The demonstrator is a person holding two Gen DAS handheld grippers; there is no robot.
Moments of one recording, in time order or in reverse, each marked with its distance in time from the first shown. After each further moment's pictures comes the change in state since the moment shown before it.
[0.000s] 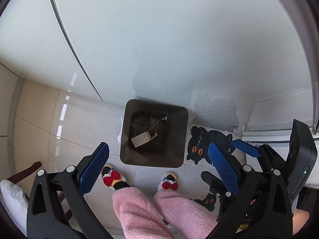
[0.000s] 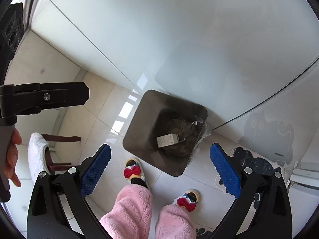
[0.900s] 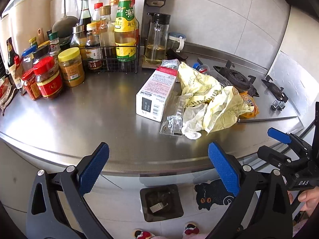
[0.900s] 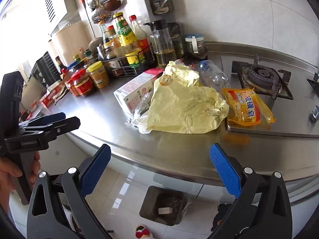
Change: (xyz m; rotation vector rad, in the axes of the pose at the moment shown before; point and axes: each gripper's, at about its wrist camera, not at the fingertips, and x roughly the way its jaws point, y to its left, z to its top) left arm -0.271 -0.098 0.075 0.335 -0.517 0.018; right arm -0.297 -0.003 0.082 0.151 -0.585 -0.089
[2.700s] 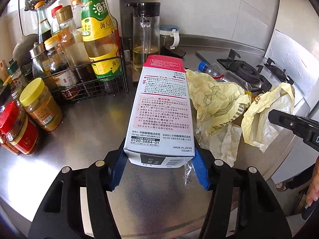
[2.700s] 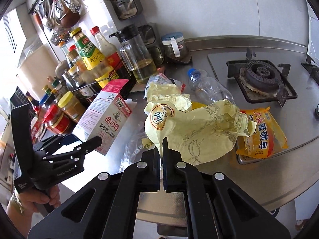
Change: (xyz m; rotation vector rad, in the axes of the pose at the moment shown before) left arm 0.093 0.019 0.080 0.185 0.052 -0.032; right arm 0.060 0.009 0.074 0.166 -0.016 -0.073
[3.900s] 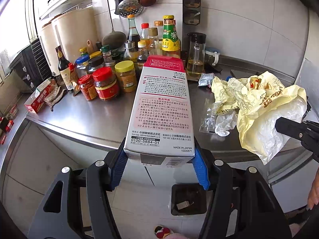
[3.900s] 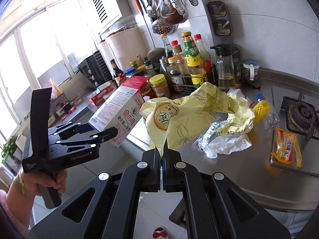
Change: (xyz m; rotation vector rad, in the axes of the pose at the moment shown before) left arm -0.187 -0.033 -0.107 -0.259 -0.068 0.339; right arm -0.120 0.064 -0.063 -0.381 0.042 0.431
